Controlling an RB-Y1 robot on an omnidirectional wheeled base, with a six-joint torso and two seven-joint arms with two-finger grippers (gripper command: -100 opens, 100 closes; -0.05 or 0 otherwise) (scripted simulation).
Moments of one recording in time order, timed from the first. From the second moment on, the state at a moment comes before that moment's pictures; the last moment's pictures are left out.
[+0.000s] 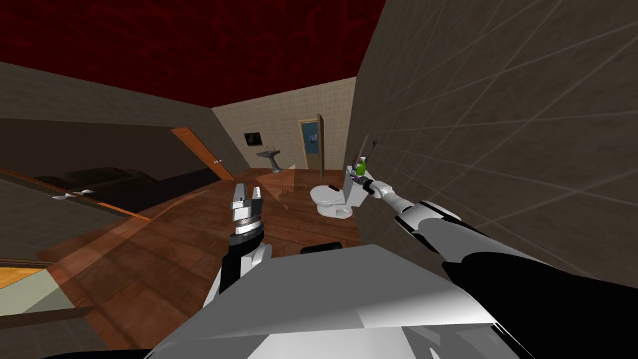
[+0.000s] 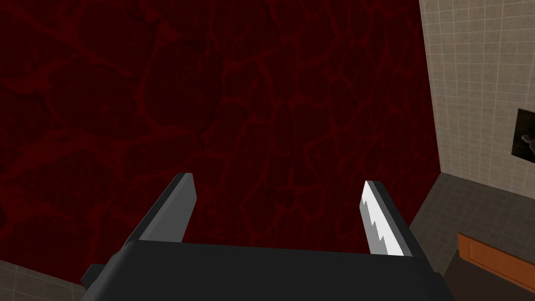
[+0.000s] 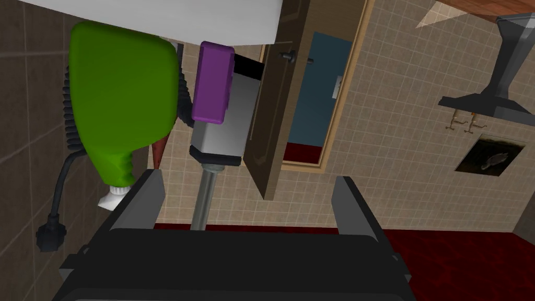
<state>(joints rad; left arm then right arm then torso) 0.54 0.04 -0.01 -2.35 0.06 -0.52 -0.17 -0.66 -0.81 0.43 -0.73 0.90 -0.11 -0.11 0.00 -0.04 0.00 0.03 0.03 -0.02</state>
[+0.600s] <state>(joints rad) 0.54 0.04 -0.01 -2.35 0.06 -0.52 -0.17 -0.64 -0.95 0.46 -0.73 0.93 -0.24 -0.13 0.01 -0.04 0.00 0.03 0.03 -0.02</state>
